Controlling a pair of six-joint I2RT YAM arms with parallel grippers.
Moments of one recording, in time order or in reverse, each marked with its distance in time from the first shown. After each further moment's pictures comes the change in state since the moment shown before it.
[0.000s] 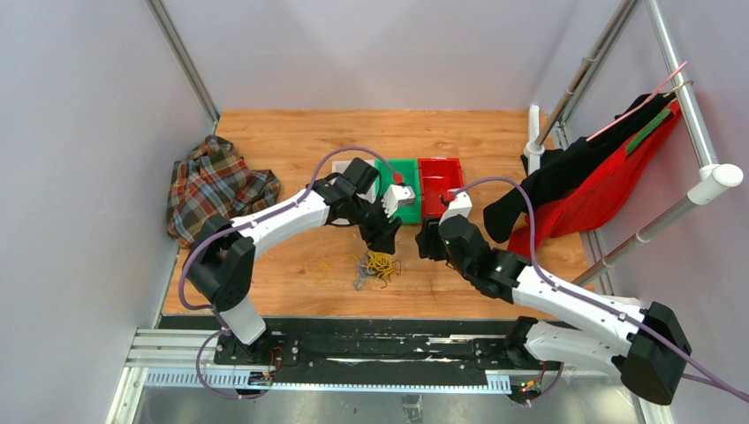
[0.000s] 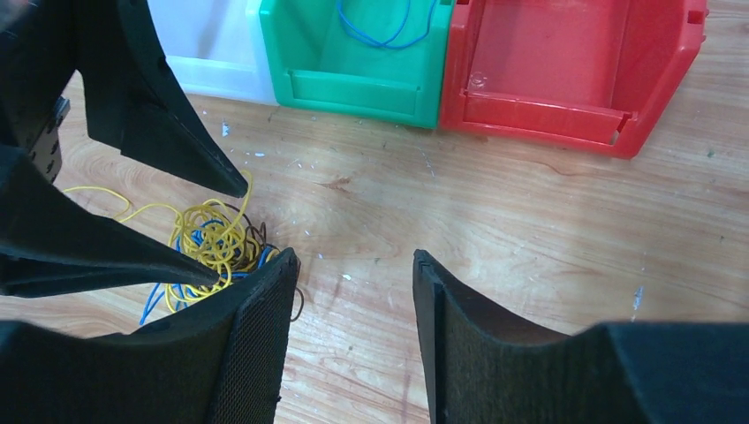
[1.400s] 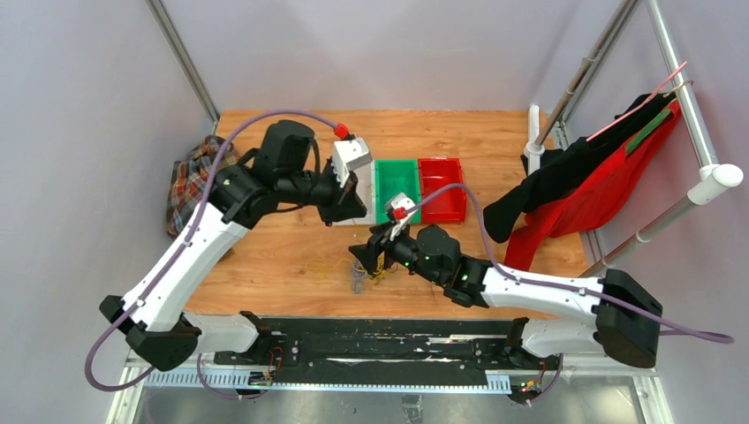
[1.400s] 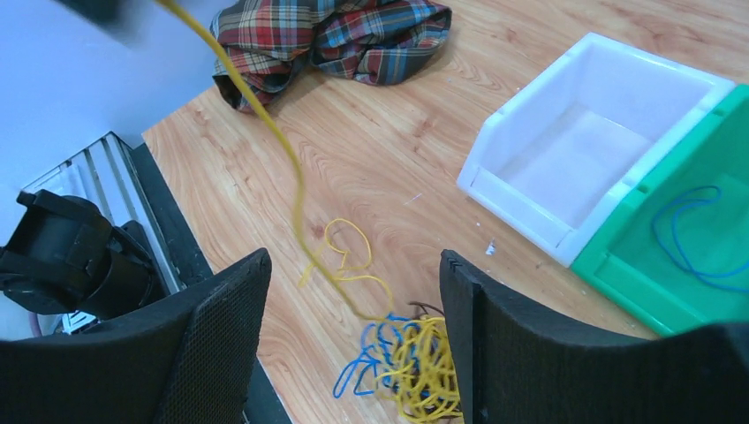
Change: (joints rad) left arm 0.029 -0.410 0.314 -0.410 -0.088 -0.159; right arm 0.222 0.177 0.015 0.598 -0.247 -0.251
